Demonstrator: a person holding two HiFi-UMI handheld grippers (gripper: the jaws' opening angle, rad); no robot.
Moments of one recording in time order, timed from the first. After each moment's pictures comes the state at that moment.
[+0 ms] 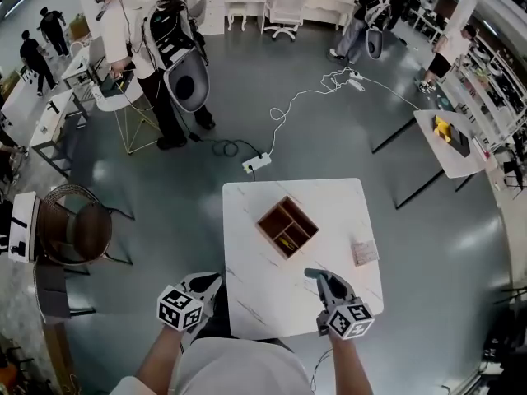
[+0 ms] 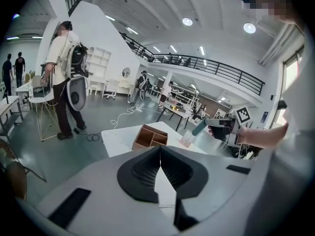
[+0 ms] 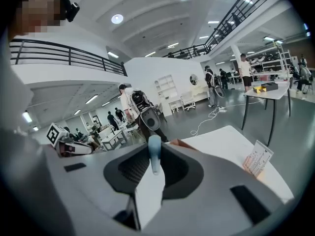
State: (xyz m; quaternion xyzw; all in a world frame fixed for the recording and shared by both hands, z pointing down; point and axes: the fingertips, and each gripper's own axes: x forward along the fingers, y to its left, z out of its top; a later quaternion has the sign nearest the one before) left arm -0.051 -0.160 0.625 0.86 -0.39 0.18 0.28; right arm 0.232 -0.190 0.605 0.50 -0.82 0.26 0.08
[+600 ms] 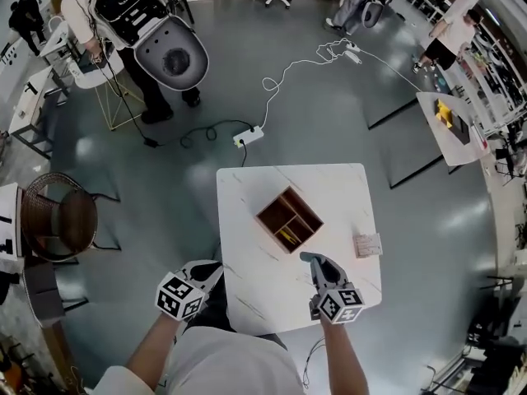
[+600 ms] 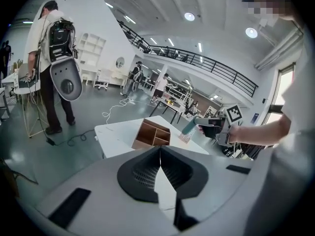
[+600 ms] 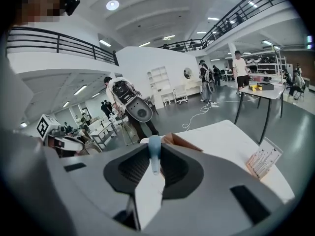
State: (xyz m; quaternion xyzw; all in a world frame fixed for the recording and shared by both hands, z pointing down) left arm -0.063 -0.223 0.672 0.87 -0.32 0.19 0.32; right arm 0.199 -0.259 0.664 0.54 -0.79 0.28 0.13
